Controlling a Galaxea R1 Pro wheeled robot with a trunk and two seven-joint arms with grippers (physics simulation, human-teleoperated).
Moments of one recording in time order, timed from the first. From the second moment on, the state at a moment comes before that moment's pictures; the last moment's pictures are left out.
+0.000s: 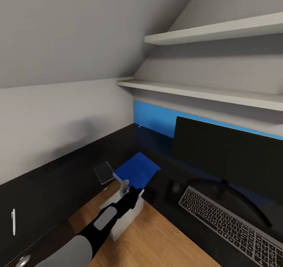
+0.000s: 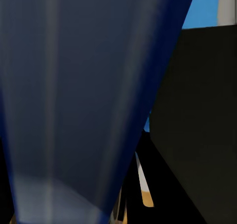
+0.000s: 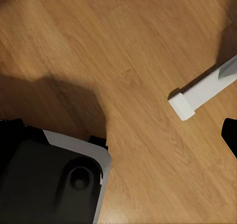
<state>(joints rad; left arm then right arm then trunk) -0.64 -0.13 -0.38 -0.49 1.39 0.23 -0.31 0.19 -0.39 0.67 -0.98 -0.46 -0.02 -0.23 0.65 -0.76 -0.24</state>
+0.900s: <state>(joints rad) -0.63 -0.08 -0.29 -0.49 1.39 0.23 -0.39 0.19 -0.39 0.67 -0.98 -0.46 -0.02 -0.23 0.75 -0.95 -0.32</state>
